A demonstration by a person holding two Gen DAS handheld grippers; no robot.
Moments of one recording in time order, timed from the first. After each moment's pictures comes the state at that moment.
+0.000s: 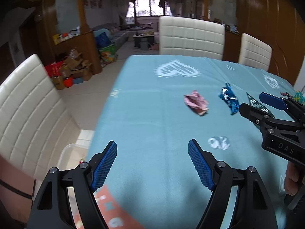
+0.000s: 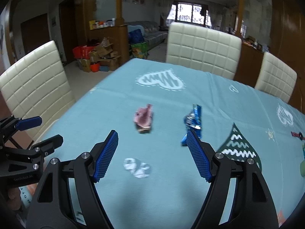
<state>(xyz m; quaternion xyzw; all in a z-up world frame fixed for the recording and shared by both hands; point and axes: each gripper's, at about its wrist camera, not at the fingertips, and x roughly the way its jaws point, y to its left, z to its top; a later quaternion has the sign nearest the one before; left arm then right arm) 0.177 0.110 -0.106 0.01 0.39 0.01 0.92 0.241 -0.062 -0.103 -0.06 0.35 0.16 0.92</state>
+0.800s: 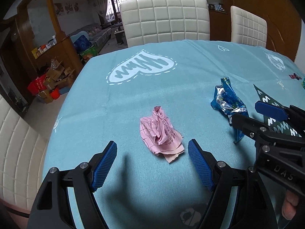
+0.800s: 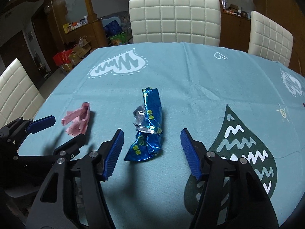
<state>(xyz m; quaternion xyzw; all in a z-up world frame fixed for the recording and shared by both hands) 0.303 0.029 -0.159 0.08 0.42 -0.01 0.90 0.335 -0.111 -0.170 0.01 0.41 0.11 0.91</state>
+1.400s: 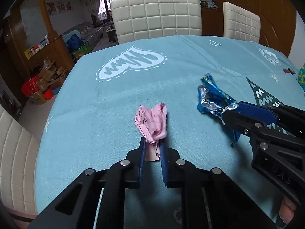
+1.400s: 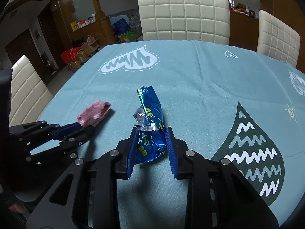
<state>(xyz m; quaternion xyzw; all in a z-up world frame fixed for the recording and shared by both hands) 0.297 0.020 -0.161 0.08 0.43 -0.05 0.90 0.324 -0.102 -0.165 0.02 0.41 0.15 0.90</state>
